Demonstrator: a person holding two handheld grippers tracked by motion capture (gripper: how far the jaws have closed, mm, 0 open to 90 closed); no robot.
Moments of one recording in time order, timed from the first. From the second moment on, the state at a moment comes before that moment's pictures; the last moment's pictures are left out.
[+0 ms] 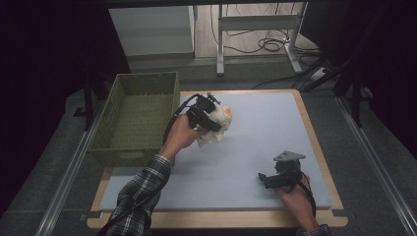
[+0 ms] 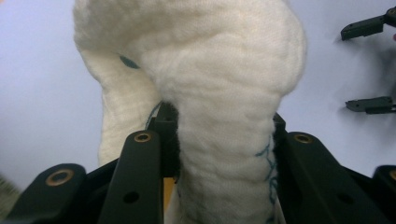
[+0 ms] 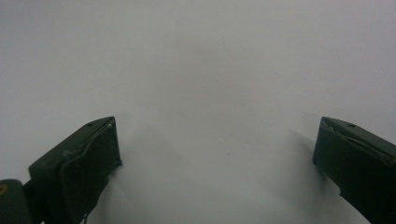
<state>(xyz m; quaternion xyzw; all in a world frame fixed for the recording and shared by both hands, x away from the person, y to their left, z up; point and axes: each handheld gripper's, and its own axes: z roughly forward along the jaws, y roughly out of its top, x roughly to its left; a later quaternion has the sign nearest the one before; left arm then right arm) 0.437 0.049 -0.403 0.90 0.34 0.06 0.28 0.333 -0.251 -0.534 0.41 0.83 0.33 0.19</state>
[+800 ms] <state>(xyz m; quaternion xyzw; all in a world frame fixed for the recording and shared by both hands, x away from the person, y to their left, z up) 0.447 -0.021 -0.486 0.91 0.33 0.06 0.24 0.333 -0.252 -0.534 0.41 0.83 0.33 0.19</state>
